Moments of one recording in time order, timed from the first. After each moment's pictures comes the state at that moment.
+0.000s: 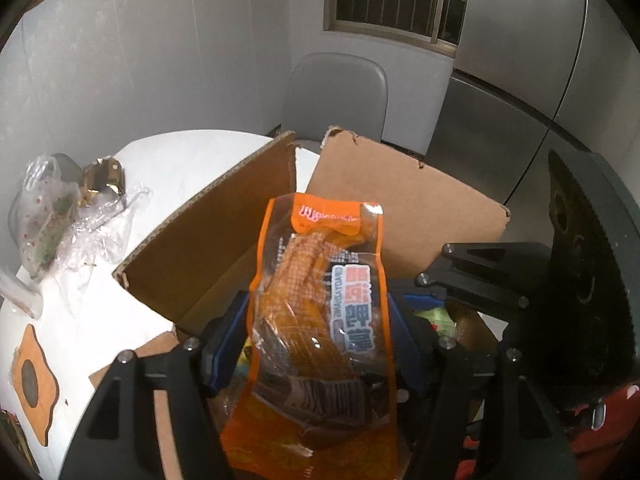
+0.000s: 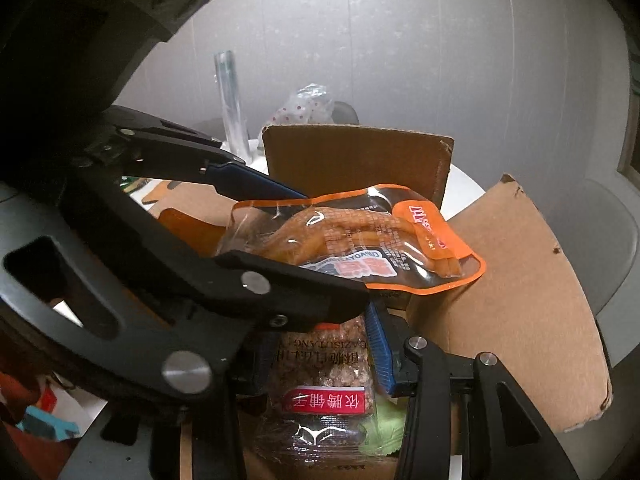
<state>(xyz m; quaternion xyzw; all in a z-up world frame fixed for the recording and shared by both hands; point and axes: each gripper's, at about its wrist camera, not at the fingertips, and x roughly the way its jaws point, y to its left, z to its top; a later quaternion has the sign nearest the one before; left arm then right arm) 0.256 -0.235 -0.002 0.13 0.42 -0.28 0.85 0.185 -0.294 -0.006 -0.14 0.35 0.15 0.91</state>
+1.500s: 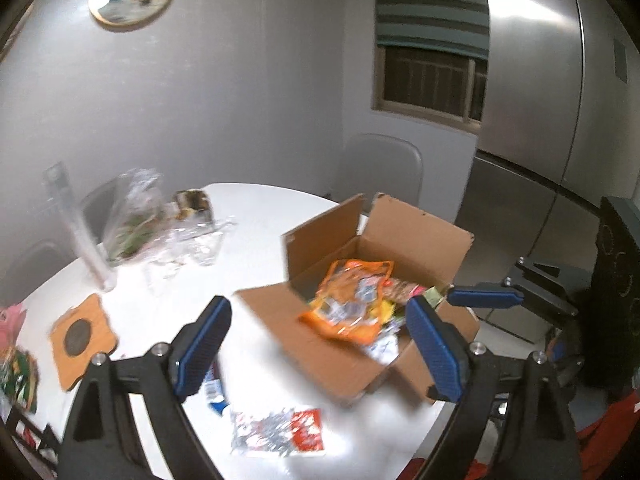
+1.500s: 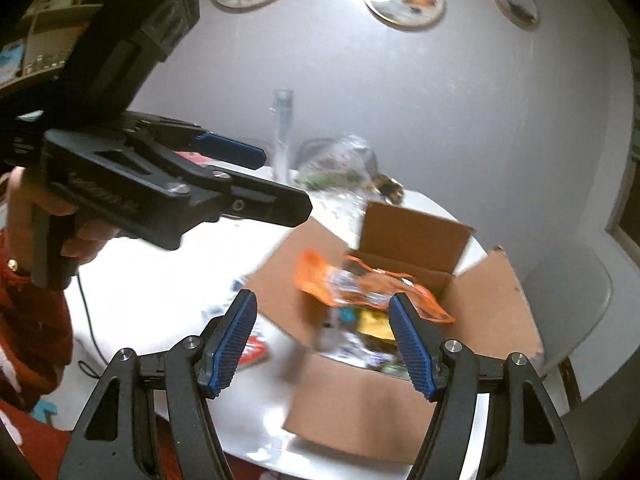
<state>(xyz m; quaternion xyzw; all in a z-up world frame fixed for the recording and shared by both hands) 0.135 -0.111 0.063 0.06 0.29 -0.20 0.93 0.079 -0.211 0.047 -0.21 0.28 0.17 0.92</state>
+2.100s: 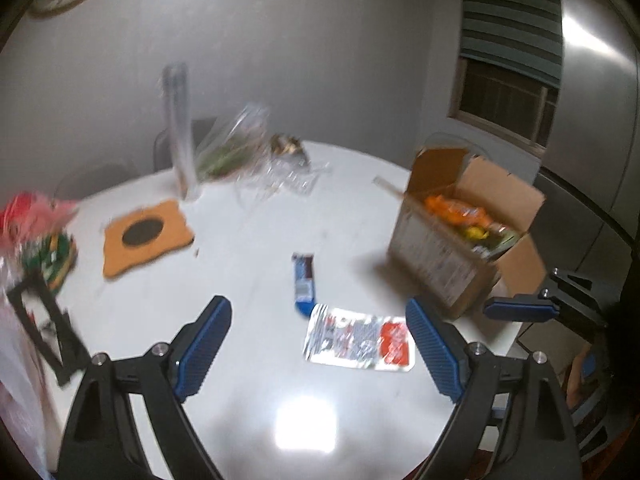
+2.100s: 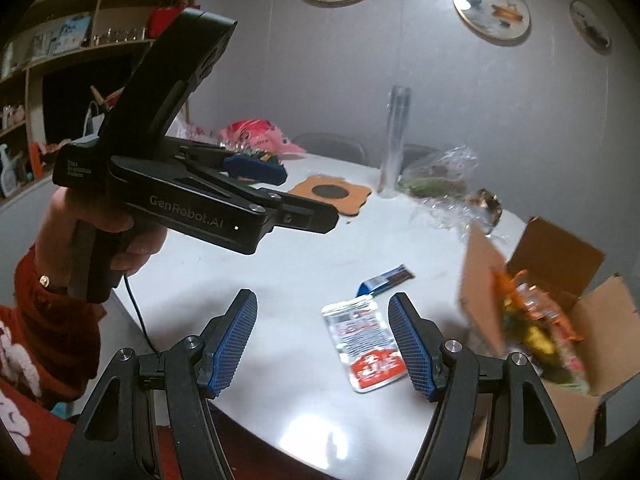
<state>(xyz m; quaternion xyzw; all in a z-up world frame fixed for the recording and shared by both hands) 0.076 0.006 -0.025 -0.02 0.31 -0.08 0.95 0.050 -0.110 -0.024 -0.22 0.29 0.29 0.88</state>
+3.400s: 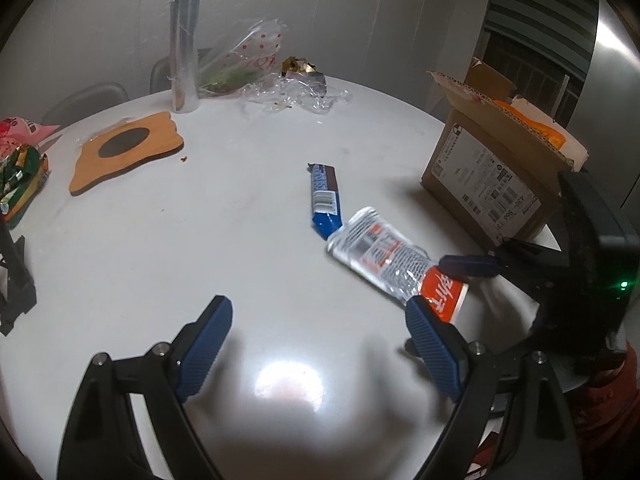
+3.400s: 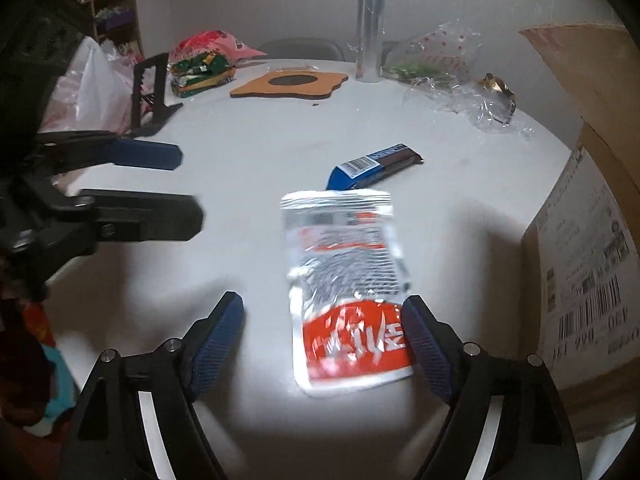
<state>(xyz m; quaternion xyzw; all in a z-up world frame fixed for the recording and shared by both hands) 0.109 0.020 -0.116 -0.05 0.39 -0.09 0.91 0.153 -0.127 -0.140 -0.21 0.43 0.23 0.85</state>
